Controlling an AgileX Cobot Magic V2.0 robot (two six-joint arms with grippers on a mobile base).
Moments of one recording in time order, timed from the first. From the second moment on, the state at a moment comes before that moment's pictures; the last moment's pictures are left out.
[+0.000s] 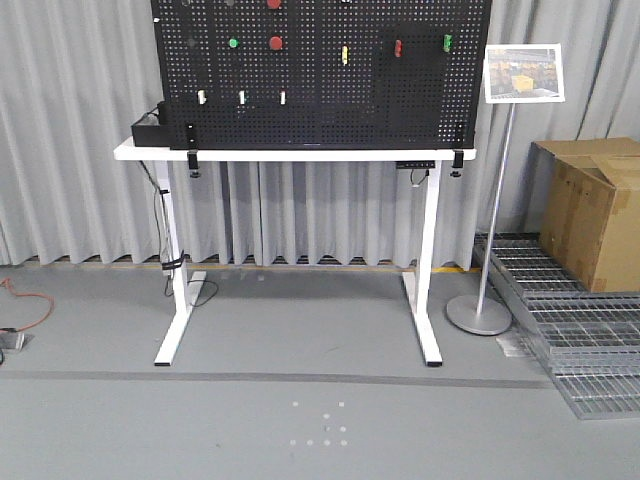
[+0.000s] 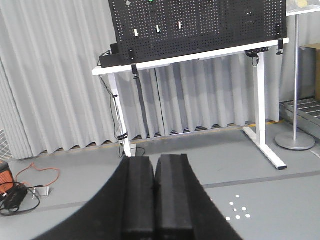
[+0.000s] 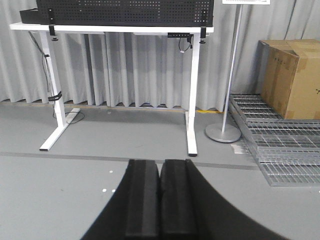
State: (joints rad) left arm -0.05 -0.01 0.03 -0.02 0.04 0.15; right arm 0.04 -0.01 0.03 0.01 0.18 -0.04
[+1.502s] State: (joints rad) left arm -0.05 -0.01 0.03 -0.02 0.04 0.15; right arm 0.04 -0.01 0.03 0.01 0.18 -0.04
